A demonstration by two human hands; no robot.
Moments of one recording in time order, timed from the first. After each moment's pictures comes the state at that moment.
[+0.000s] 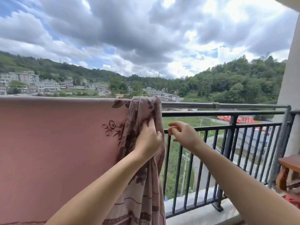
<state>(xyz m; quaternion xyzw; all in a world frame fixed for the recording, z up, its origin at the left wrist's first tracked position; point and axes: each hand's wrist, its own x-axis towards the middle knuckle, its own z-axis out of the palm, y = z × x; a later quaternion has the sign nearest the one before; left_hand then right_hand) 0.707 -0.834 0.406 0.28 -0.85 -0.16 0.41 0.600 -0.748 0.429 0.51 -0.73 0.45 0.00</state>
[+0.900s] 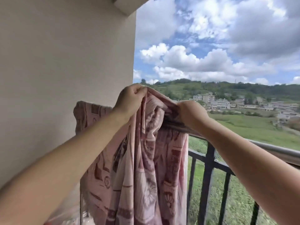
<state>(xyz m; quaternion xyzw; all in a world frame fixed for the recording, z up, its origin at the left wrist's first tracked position) 0.665 -0.755 0.560 0.54 -0.55 0.05 0.64 0.518 -0.869 0.552 0.85 -0.39 0.30 0.19</state>
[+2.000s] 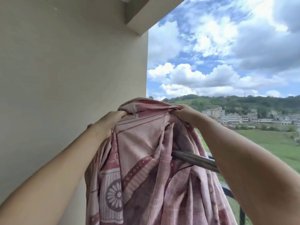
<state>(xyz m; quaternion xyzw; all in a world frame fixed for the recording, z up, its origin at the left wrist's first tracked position) 0.909 -0.854 0.576 0.61 -0.42 -0.16 0.65 0.720 -1.024 0.607 0.86 -0.28 0.36 -0.23</state>
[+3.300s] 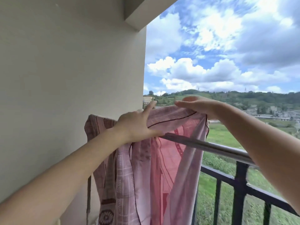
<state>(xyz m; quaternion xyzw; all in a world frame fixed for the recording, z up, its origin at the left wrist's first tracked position) 0.758 -0.794 0.543 0.72 -0.61 0.26 0.21 0.581 -0.932 0.605 0.89 -0.28 0.26 -0.23</state>
